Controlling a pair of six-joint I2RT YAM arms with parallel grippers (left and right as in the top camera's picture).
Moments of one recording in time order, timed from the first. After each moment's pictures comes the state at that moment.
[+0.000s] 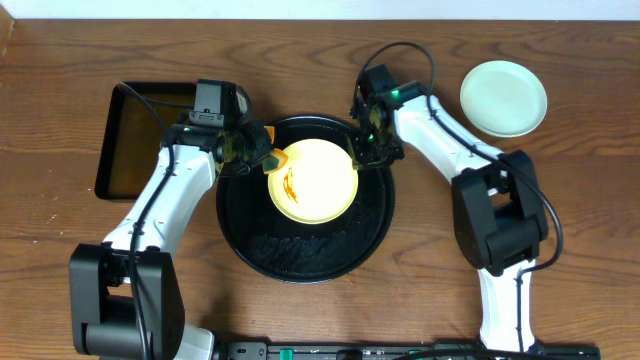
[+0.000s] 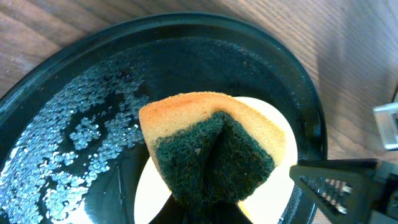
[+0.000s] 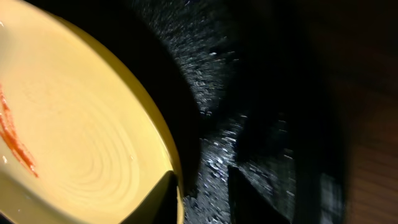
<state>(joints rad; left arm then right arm) -0.12 1.66 1.14 -0.59 0.30 -0.59 0.45 2.22 1.69 -0.95 -0.27 0.23</state>
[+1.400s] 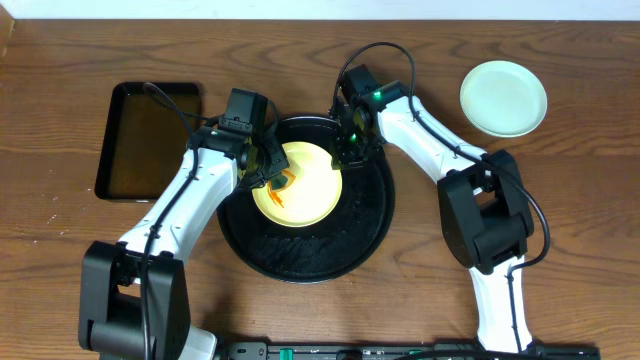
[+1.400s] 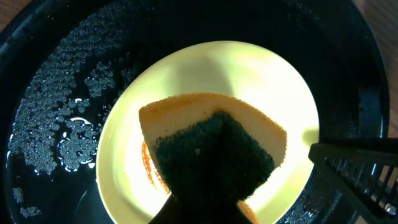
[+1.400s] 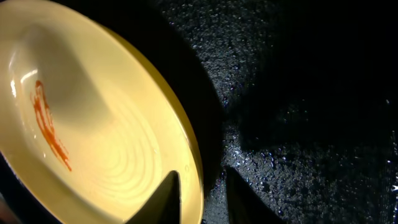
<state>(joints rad) -0.24 1.66 1.13 -0.71 0.14 -0.68 0.50 2.25 1.76 -0.93 -0.36 0.24</state>
